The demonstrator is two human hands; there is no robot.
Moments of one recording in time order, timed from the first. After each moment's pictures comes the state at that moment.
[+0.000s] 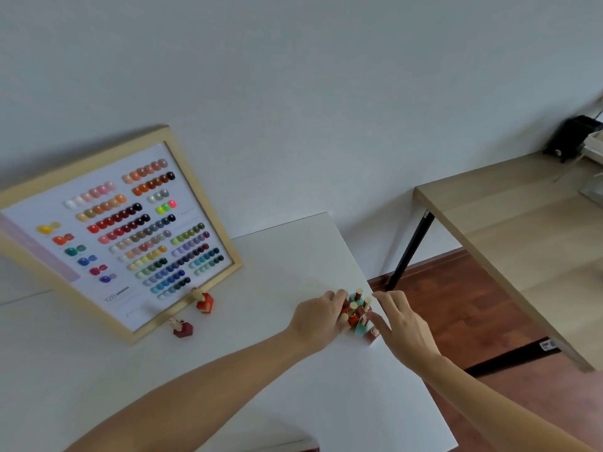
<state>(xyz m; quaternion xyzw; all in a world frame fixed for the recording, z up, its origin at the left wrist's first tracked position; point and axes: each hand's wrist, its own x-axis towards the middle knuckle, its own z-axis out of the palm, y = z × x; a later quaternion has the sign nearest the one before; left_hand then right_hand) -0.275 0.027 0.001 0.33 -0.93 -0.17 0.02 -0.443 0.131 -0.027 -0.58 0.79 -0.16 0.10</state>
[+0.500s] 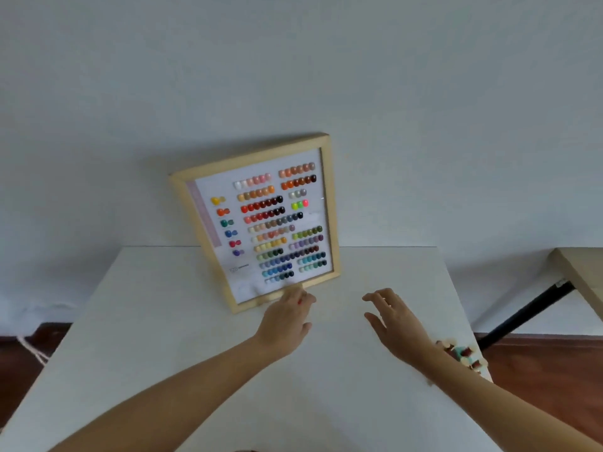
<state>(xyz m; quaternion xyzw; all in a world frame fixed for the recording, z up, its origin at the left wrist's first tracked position) -0.061 -0.031 0.007 0.51 -0.85 -0.07 0.06 -0.307 -0.005 -0.008 -0.77 0.60 -0.19 0.13</state>
